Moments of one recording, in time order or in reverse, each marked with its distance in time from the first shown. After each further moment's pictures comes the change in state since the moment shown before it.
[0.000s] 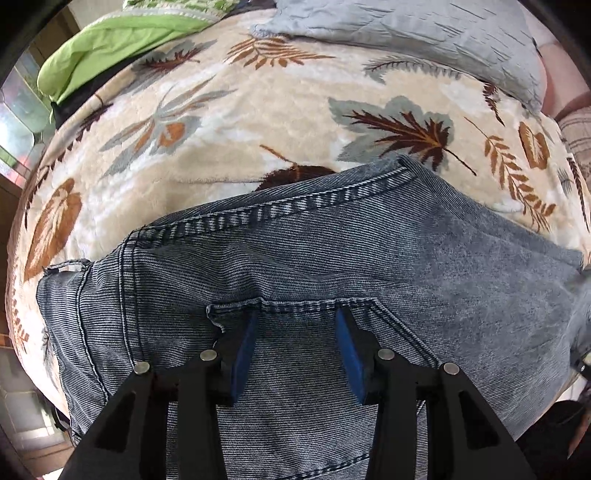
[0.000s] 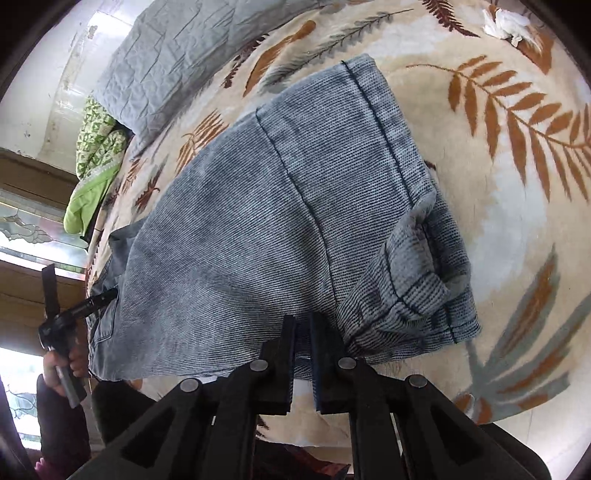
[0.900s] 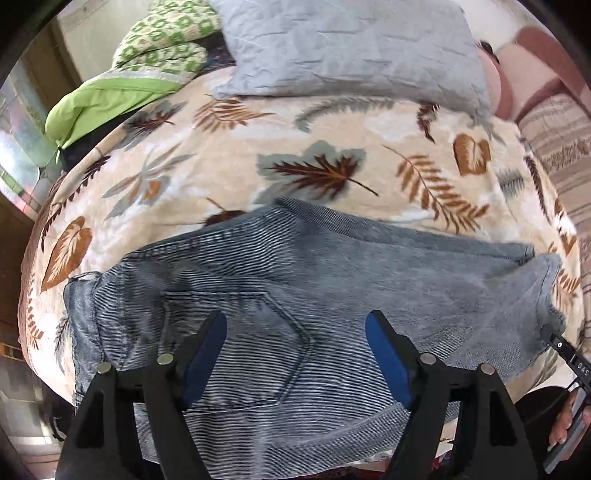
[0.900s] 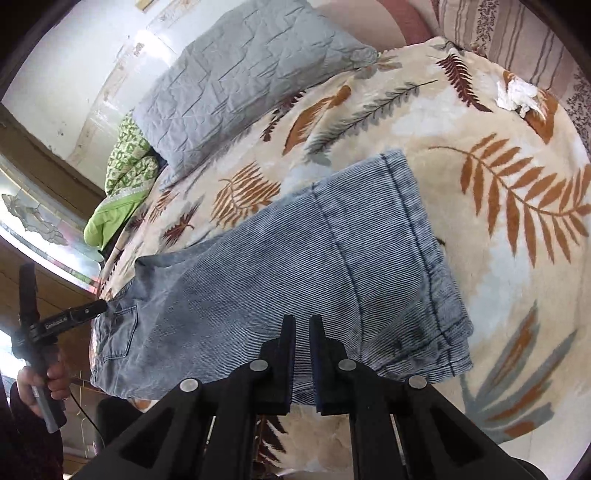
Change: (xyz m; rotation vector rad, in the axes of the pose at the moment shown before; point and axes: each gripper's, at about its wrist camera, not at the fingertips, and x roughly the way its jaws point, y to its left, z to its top) left arm -0.081 -0.077 -0.020 0.067 -0.145 0.001; right arm -0.018 0.035 0.005 -0.107 -0.213 0.022
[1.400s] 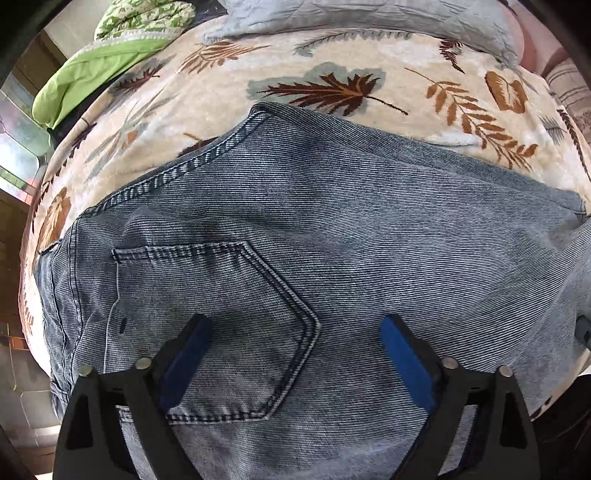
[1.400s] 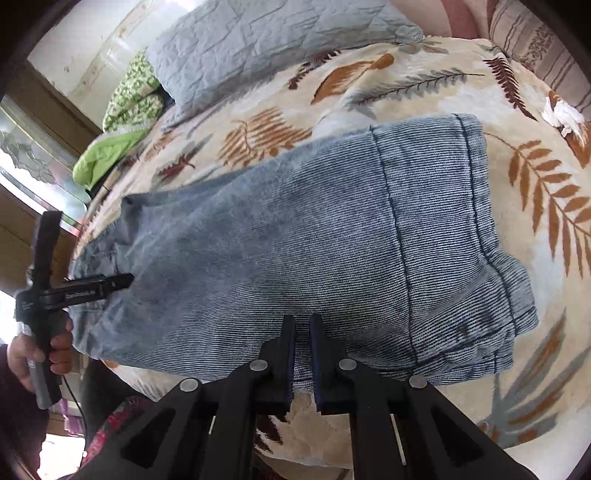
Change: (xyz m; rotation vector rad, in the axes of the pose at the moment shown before) left arm 0.075 -0.012 -0.024 0.023 0.129 0.092; right arm 0.037 0.027 -0.013 -0.165 0.140 -0.087
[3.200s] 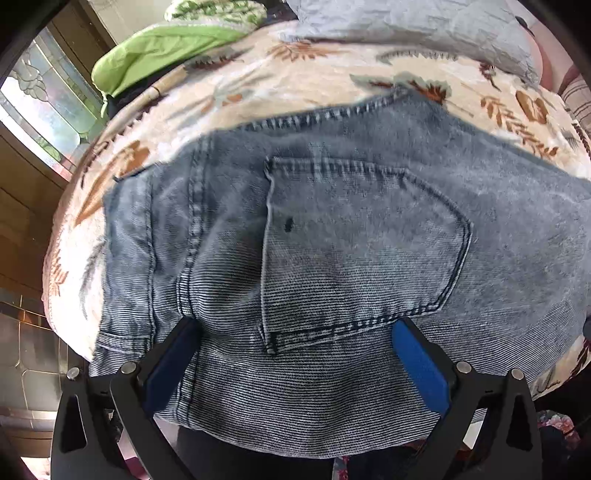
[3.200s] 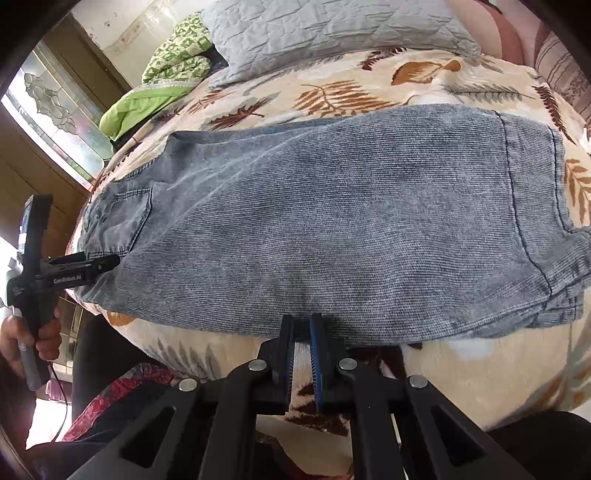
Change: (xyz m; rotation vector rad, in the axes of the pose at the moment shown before) left arm -0.019 0.095 -0.062 -0.065 -0.099 0.061; right arm 0.019 0.074 -0.037 -0.124 0.024 0.026
